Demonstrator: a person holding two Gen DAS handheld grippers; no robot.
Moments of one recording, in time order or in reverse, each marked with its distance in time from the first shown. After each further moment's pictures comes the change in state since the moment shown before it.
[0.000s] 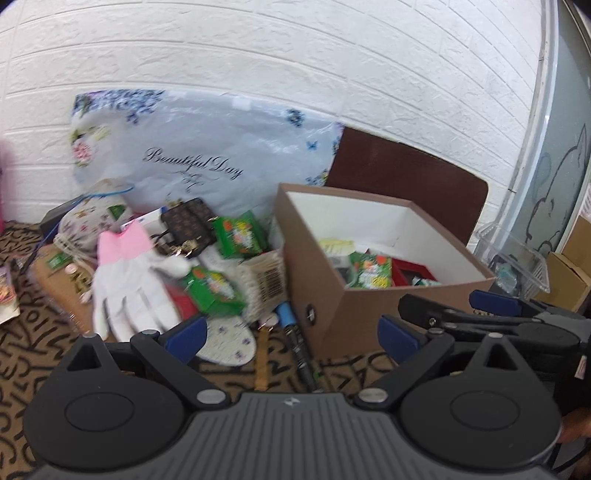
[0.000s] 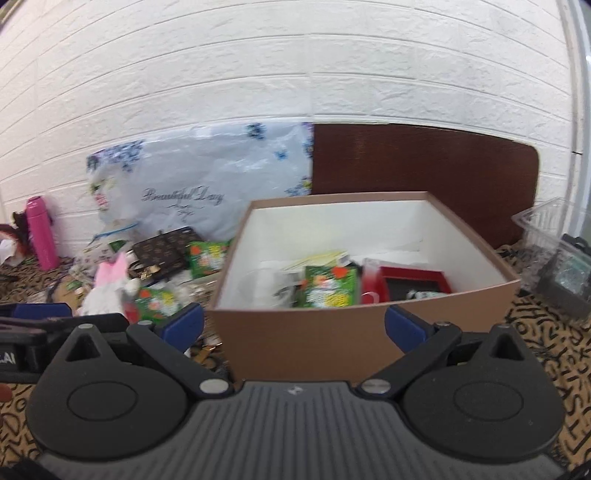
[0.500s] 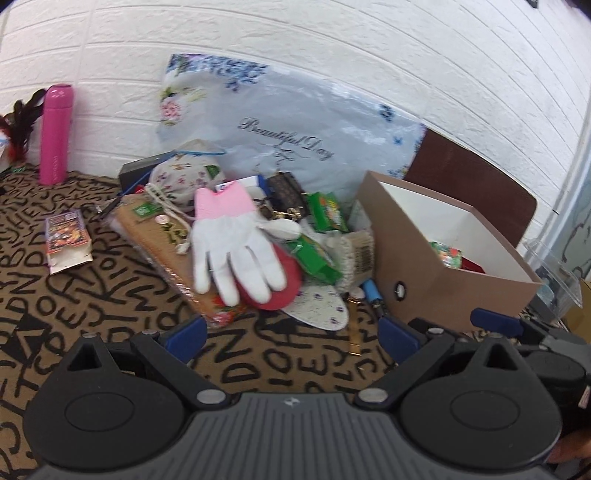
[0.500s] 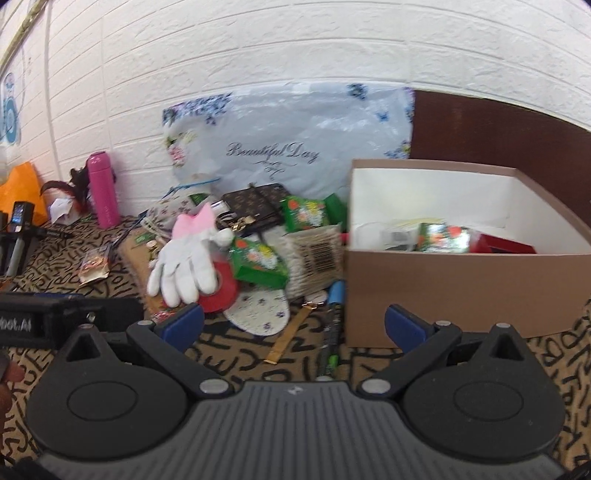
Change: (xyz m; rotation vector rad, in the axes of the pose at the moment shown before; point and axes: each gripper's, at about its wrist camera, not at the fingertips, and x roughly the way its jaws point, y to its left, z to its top) left arm -0.020 0.085 -0.026 -0.136 0.019 0.114; right arm 0.019 0.074 -0.032 -0.069 0.072 0.175
